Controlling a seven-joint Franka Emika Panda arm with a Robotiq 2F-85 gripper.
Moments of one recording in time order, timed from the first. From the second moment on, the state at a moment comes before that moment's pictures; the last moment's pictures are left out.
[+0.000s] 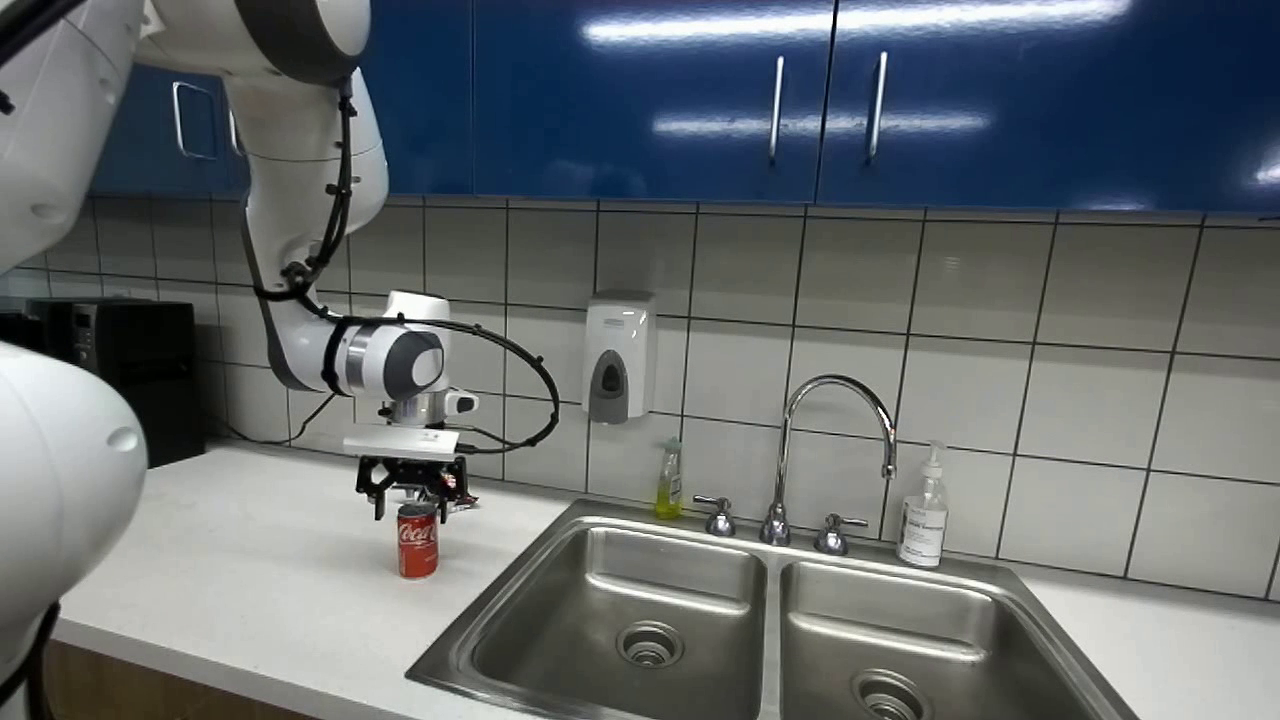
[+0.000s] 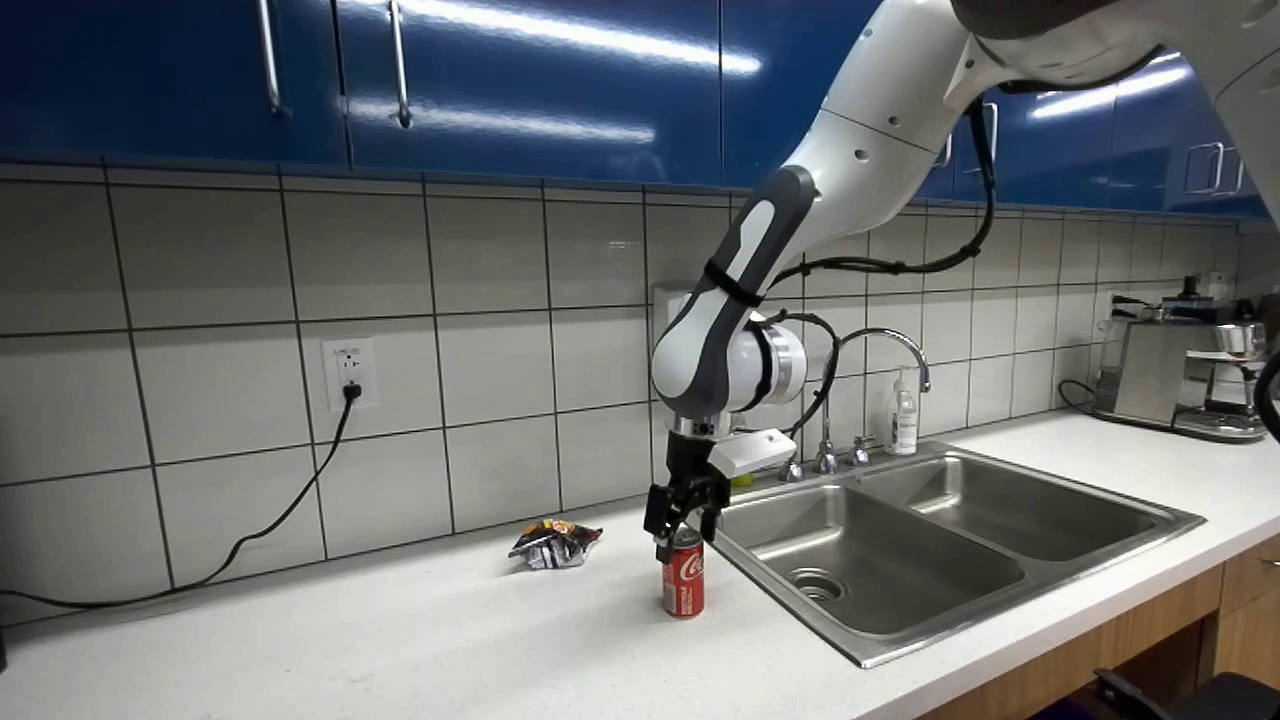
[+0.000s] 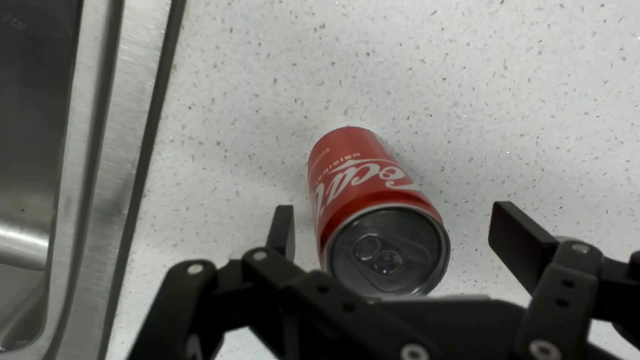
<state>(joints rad) 0.17 0.40 0.11 -2.21 0.08 2.70 -0.27</state>
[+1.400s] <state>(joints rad) 0.17 0.48 0.10 -2.13 -0.02 2.69 -0.19</state>
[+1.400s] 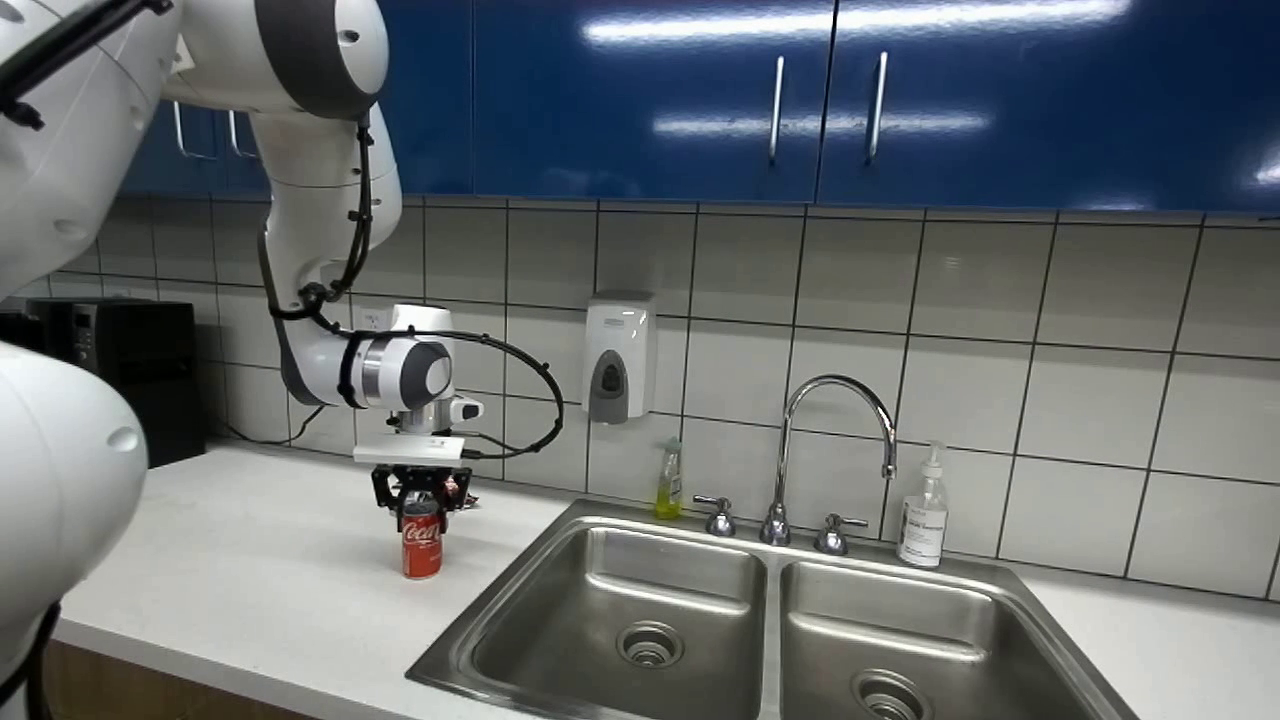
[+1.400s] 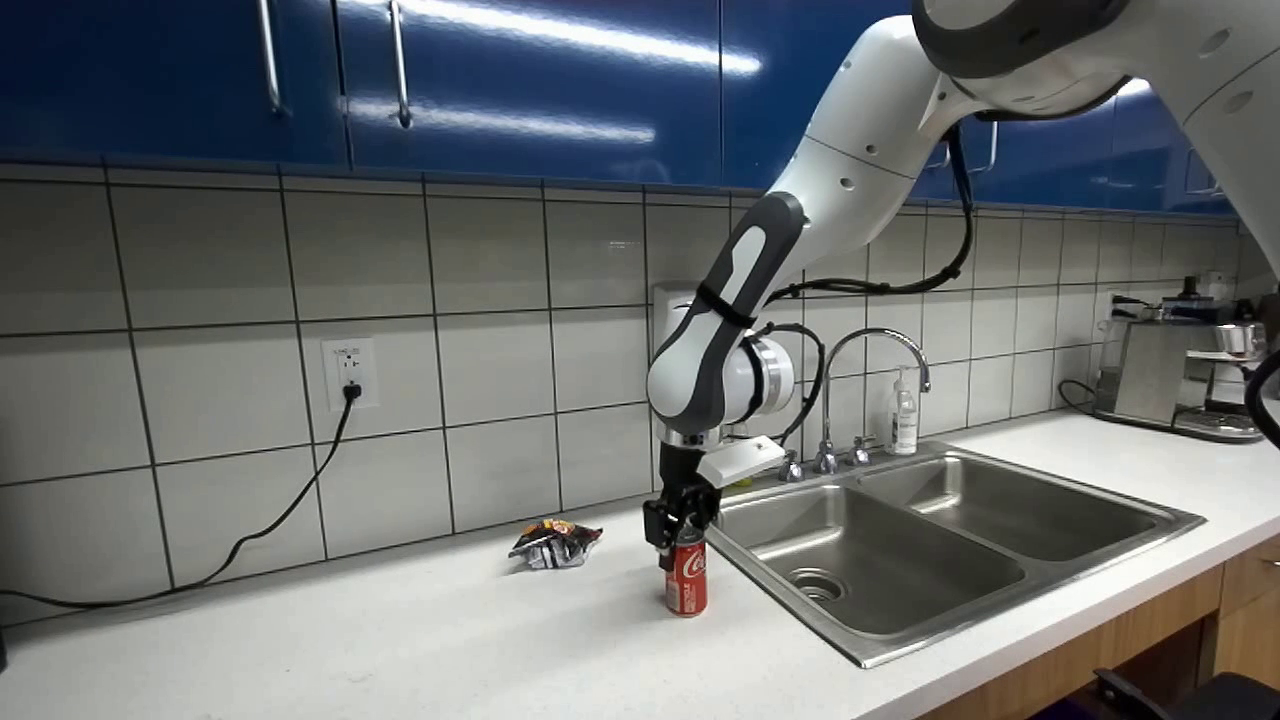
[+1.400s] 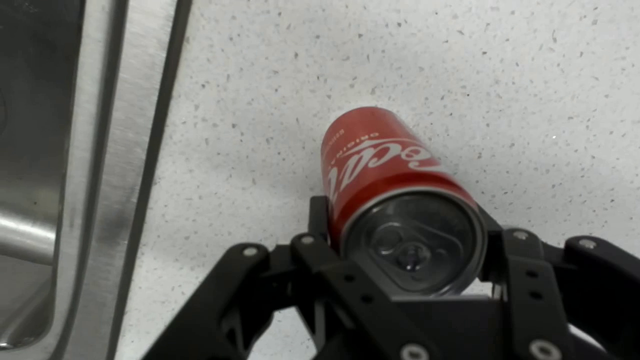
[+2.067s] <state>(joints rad) 0.16 0.39 0.10 -2.12 0.00 2.63 -0.12</state>
